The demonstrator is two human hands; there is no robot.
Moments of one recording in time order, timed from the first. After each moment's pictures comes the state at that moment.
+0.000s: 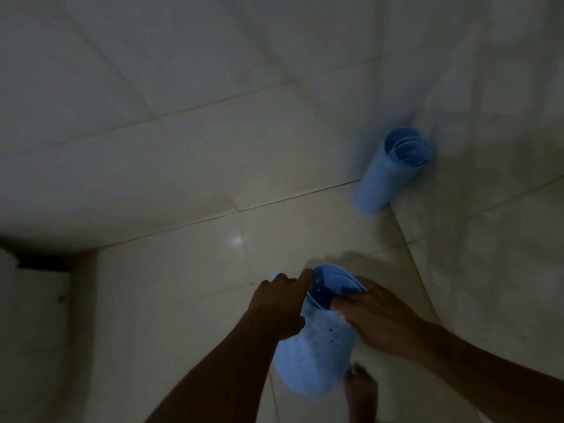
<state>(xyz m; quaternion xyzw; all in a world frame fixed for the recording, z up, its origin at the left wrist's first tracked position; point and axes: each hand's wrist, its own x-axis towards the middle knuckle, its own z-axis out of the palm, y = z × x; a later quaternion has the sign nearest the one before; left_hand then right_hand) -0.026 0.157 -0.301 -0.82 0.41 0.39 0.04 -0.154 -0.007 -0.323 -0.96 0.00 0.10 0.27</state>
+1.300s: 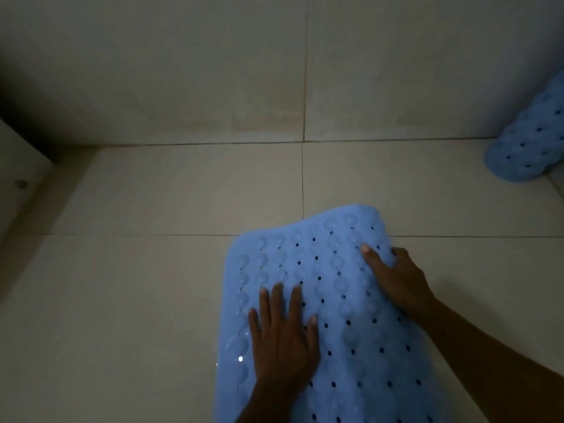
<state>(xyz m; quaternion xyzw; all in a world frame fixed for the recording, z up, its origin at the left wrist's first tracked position) -0.129 0.370 -0.797 -0.97 0.13 0.15 -0.15 -0.109 0.138 -0.749 -0.79 0.41 0.09 0.45</state>
